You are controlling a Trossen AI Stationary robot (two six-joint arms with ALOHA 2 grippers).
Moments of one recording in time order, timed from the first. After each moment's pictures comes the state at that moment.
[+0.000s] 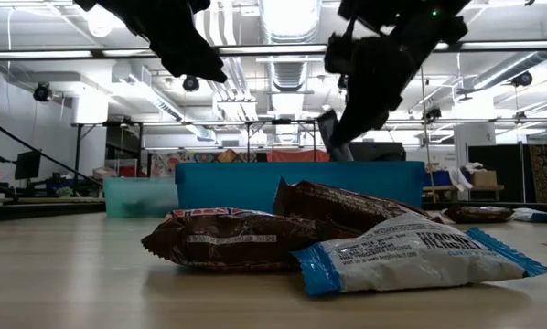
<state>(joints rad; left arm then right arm) 0.02 1.20 0.90 -0.31 -0.07 -0.01 0.00 1.52 0.94 -0.29 0.04 0.18</state>
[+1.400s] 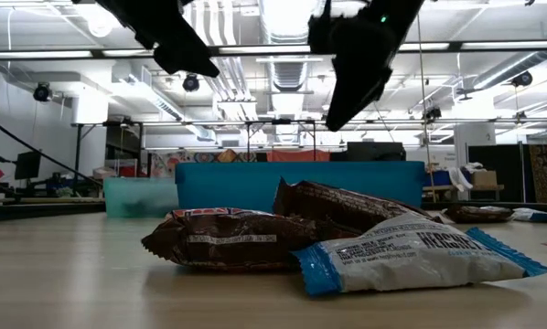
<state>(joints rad) -0.08 1.19 0.90 -0.34 -0.07 -0.07 0.08 1.62 1.23 -0.65 0.20 0.28</state>
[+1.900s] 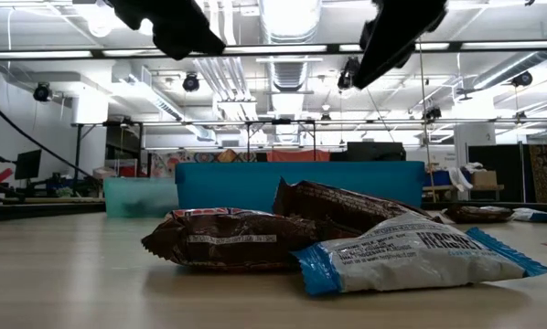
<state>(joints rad) -0.33 1.34 0.90 -0.16 -0.14 -0.07 0.33 1.56 1.23 -0.66 0.20 0.36</state>
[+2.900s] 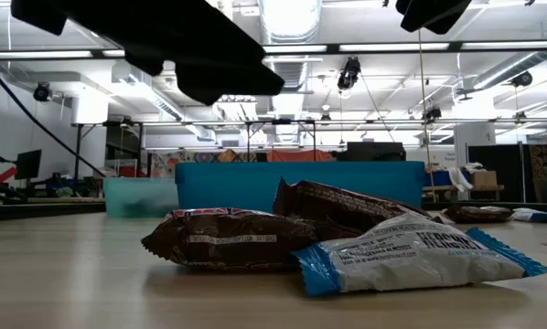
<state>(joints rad) -0.47 1.74 0.90 0.35 -0.17 -0.13 0.51 1.50 1.22 -0.65 0.21 0.52</state>
